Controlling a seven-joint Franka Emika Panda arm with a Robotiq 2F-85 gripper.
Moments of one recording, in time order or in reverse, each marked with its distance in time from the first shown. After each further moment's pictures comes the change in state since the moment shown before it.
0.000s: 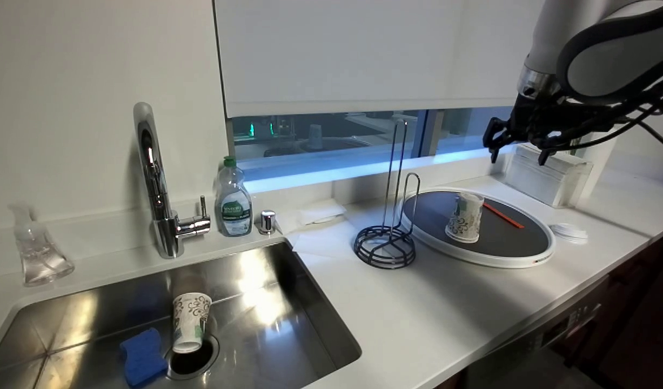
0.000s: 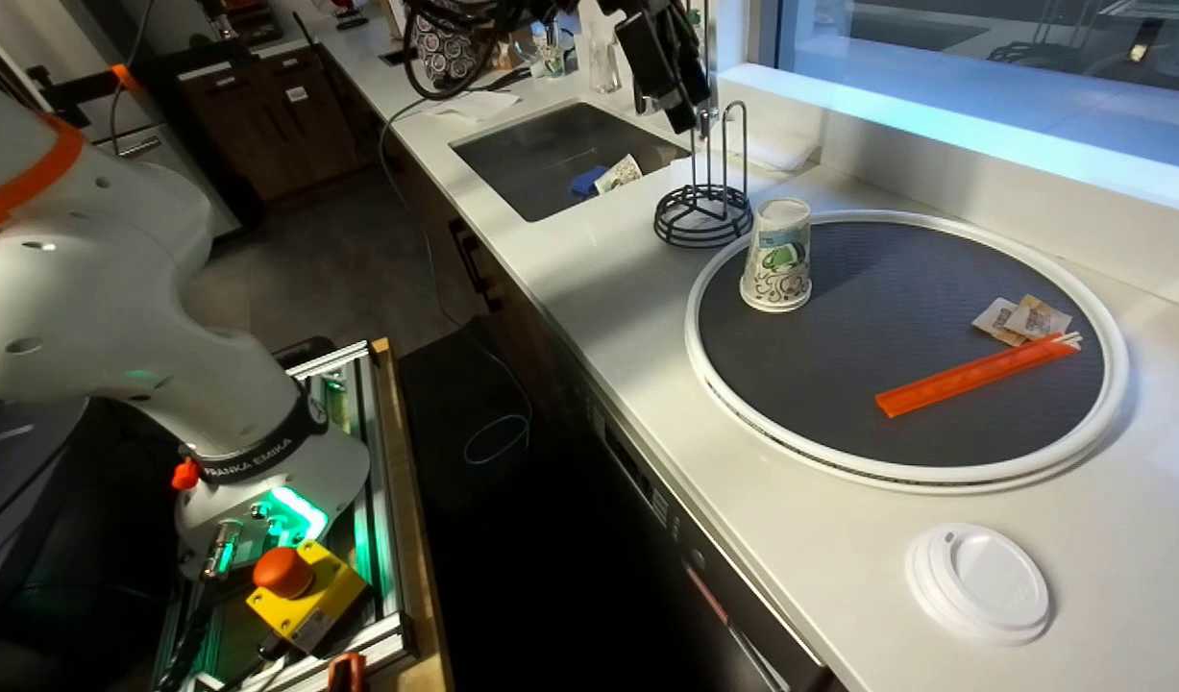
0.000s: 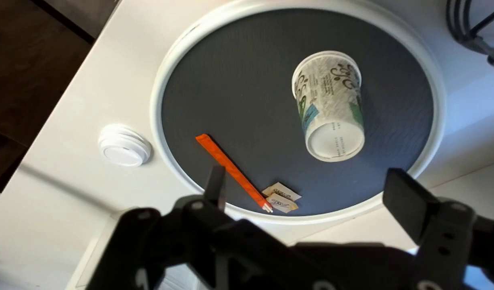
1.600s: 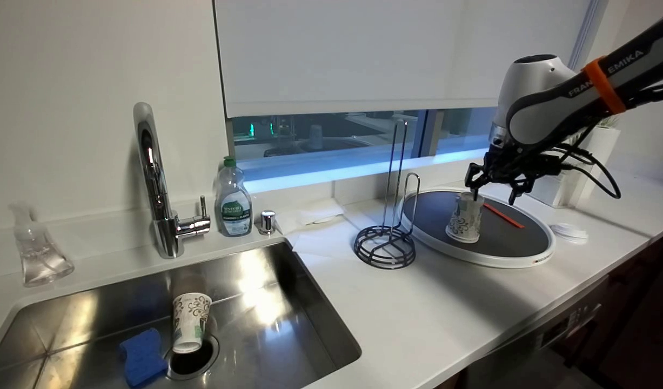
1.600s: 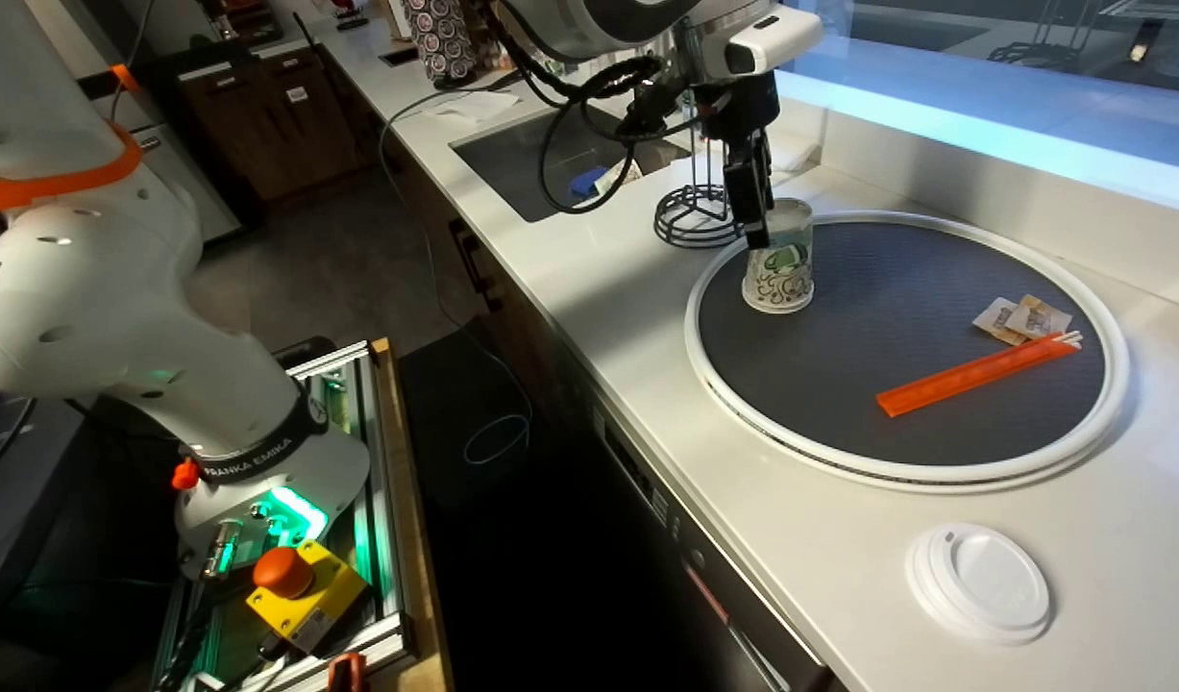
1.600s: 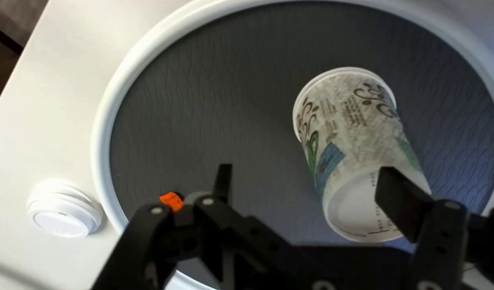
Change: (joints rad) arm 0.143 0.382 -0.250 0.157 0.088 0.127 -0.109
